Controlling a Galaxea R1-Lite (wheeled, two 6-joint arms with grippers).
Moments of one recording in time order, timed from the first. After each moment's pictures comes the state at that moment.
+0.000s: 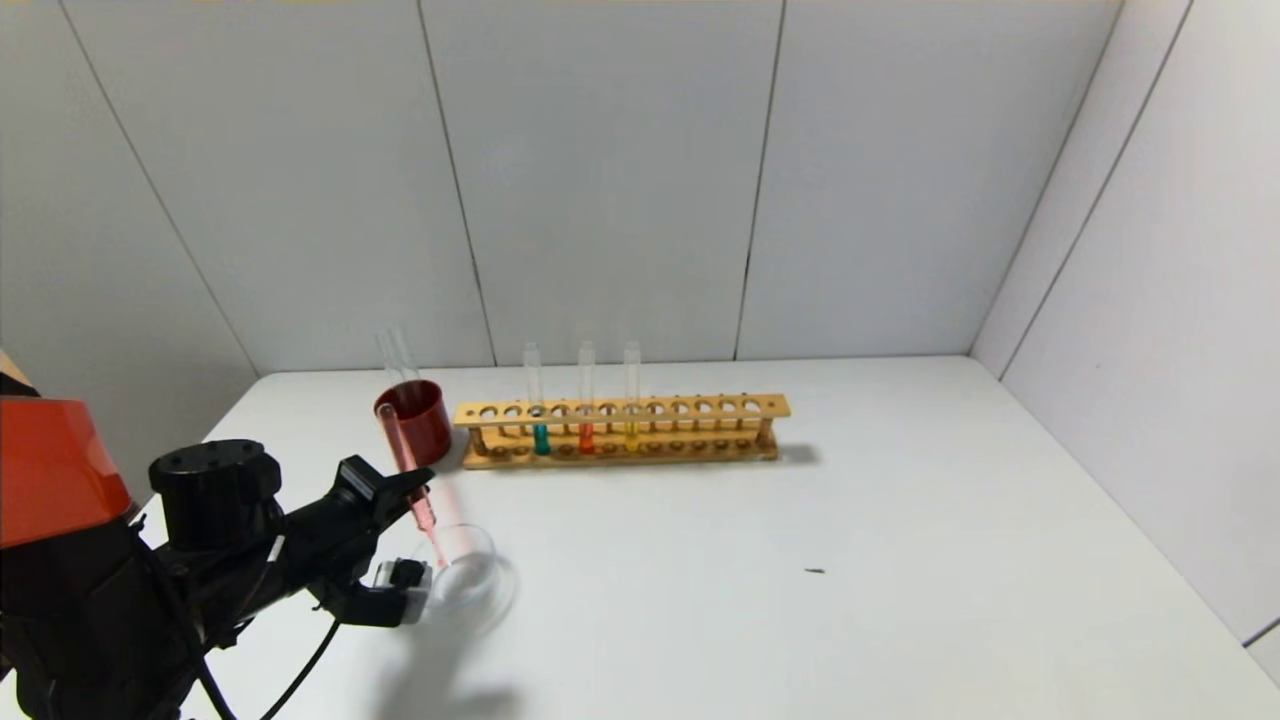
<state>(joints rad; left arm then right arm) -0.08 2.03 -0.29 -1.43 -0.38 1.96 0.00 0.00 0.00 0.00 0.00 0.00</state>
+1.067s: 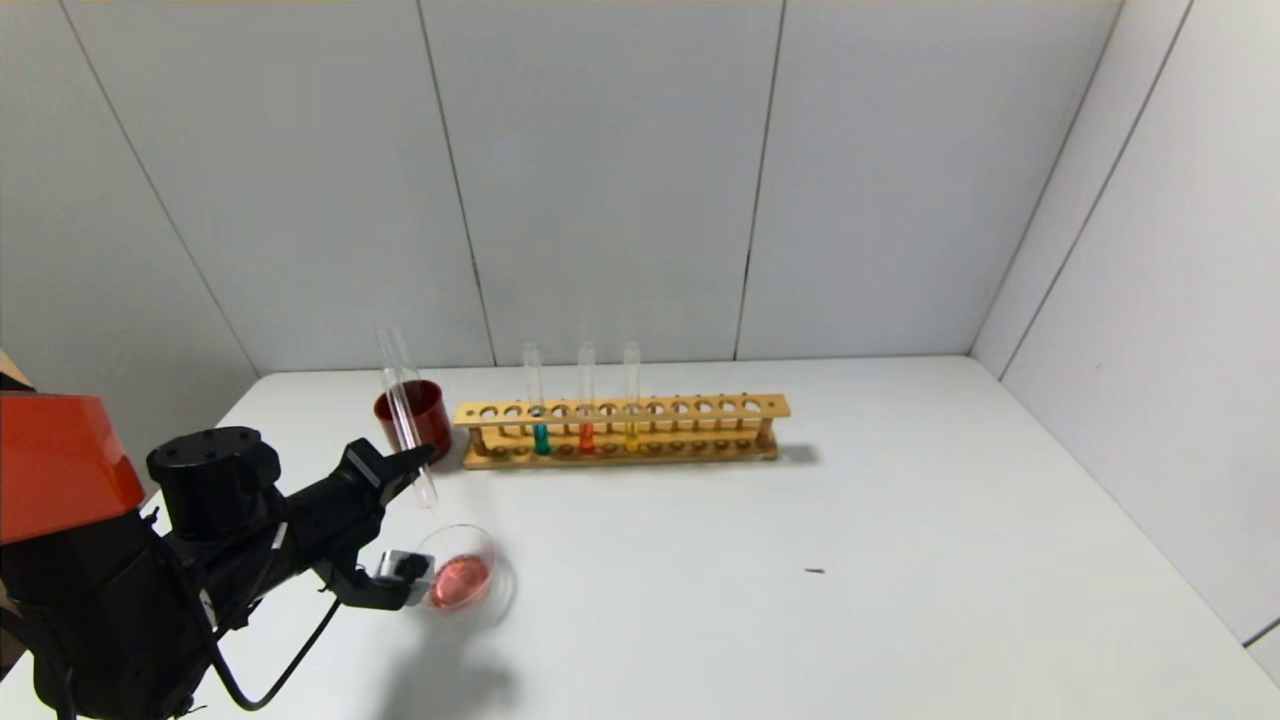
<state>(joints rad) -0.08 2.05 -0.32 -1.52 -0.38 2.12 0.00 0.00 0.00 0.00 0.00 0.00</state>
